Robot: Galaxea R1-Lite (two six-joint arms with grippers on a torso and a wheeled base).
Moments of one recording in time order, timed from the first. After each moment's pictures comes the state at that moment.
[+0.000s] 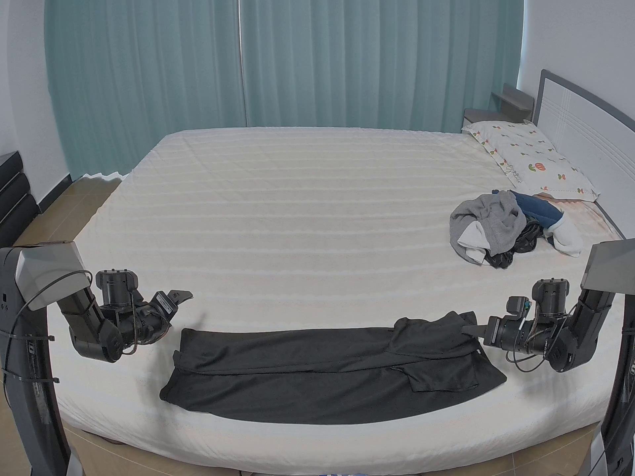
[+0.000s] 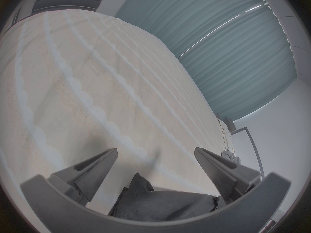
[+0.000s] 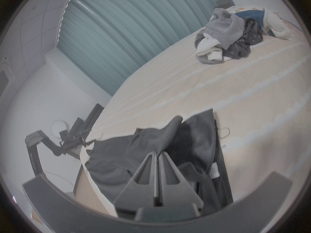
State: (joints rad) left arm 0.08 2.36 -0.78 -1.02 -0.29 -0.79; right arm -0.01 2.29 -0.54 -1.17 0.58 0.35
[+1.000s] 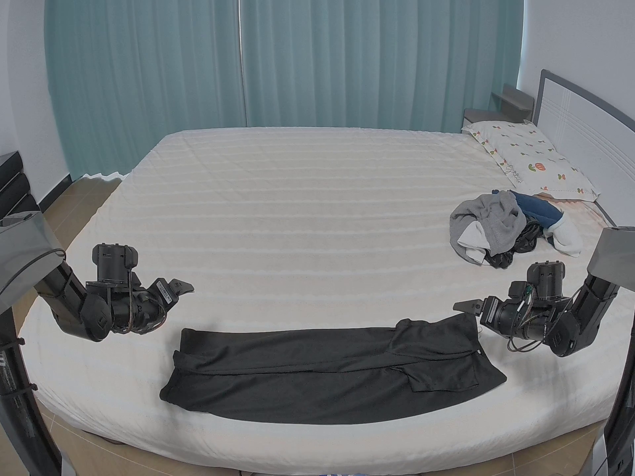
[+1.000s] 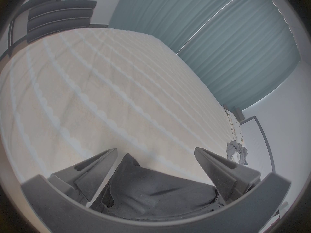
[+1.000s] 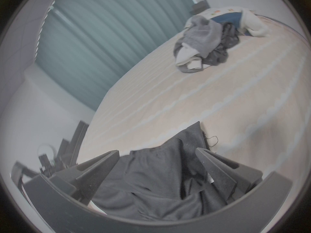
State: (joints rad) left arm 0.00 2.11 -0.78 -0.66 -0.18 -0.71; right arm 0.05 2.19 -0.63 -0.98 0.35 0.50
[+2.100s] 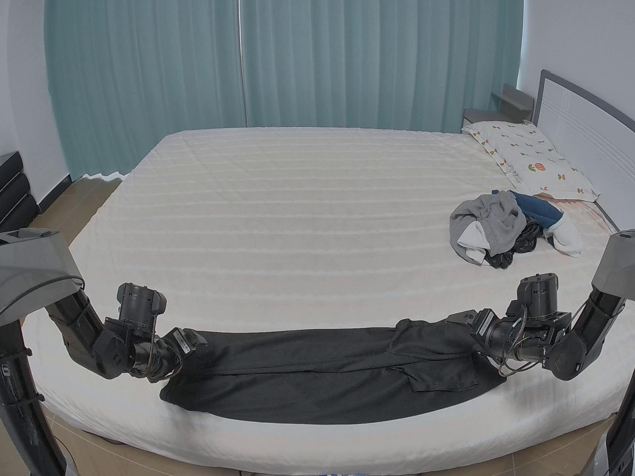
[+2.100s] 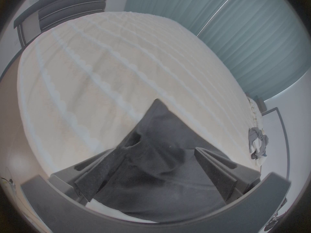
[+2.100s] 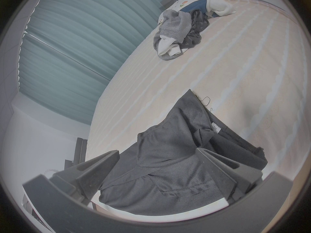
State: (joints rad) left arm -0.14 2.10 -0.58 -0.60 0.00 -0.81; right arm 0.21 2.06 -0.46 -0.98 0.14 0.86
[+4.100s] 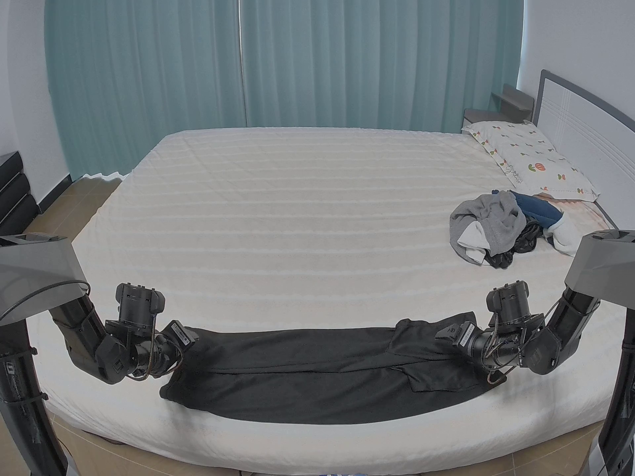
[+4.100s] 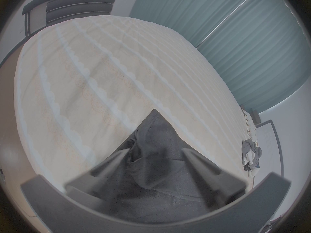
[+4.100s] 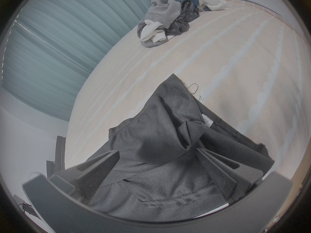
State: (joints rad) left arm -0.14 2.13 -0.56 -0.77 0.03 -0.88; right arm 0.26 2.19 -0.61 -0.78 0.01 0.86
